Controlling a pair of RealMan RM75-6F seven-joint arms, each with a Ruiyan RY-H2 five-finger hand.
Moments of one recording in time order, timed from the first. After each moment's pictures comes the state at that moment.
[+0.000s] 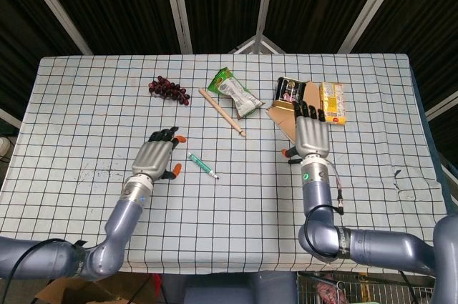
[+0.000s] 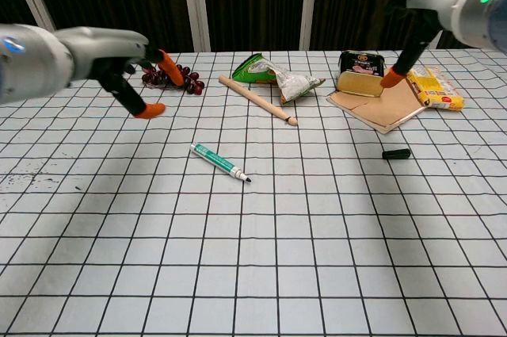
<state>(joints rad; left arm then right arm) -0.91 -1.42 -0.28 -1.98 0.44 1.25 0.72 0.98 -1.44 0.35 -1.77 -0.27 1.39 -0.70</state>
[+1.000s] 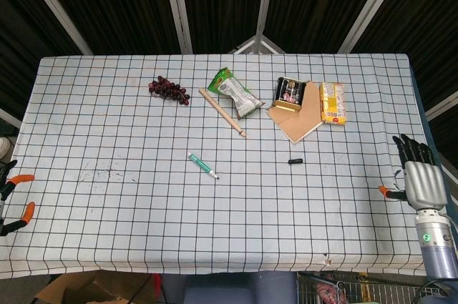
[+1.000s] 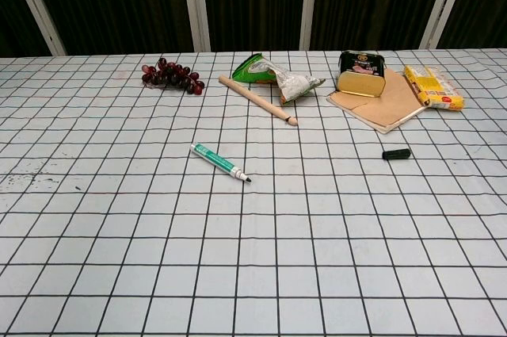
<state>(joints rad) -0.18 -0.97 0.14 -1.77 1.33 1.52 -0.17 0.38 -1.11 -0.04 -1.58 -1.11 1.38 0.02</state>
